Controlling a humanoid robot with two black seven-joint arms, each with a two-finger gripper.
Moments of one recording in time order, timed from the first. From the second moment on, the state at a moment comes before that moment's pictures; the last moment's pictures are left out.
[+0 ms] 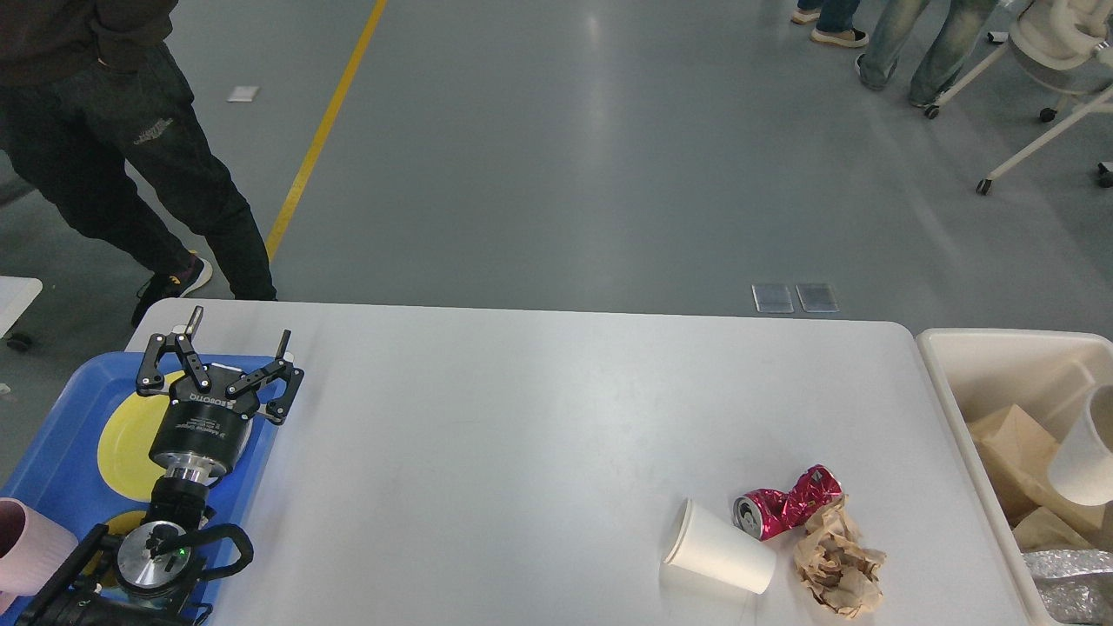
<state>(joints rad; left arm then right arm) -0.24 0.14 -1.47 -0.78 0.07 -0.63 -0.11 2.15 -0.74 -1.68 1.31 0.00 0.78 -0.18</state>
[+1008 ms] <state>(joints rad) -0.24 0.14 -1.46 -0.78 0.07 -0.63 -0.11 1.46 -0.88 -1.31 0.99 0.00 0.28 -0.18</state>
